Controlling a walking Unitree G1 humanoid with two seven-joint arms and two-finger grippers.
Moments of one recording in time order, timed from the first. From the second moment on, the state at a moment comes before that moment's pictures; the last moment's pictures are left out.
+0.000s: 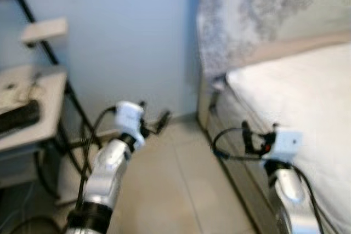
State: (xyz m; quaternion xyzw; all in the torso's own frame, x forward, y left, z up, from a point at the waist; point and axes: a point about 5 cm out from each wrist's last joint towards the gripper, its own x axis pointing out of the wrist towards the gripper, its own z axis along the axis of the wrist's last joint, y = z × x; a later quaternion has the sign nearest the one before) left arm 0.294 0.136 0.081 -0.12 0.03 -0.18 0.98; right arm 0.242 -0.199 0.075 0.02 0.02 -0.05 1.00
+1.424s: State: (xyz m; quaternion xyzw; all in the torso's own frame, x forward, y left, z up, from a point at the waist) left arm 0.286 0.163 0.052 -0.04 0.08 -0.23 0.97; right arm 0.231 -0.200 0.048 0.01 0.06 -0.04 1.00
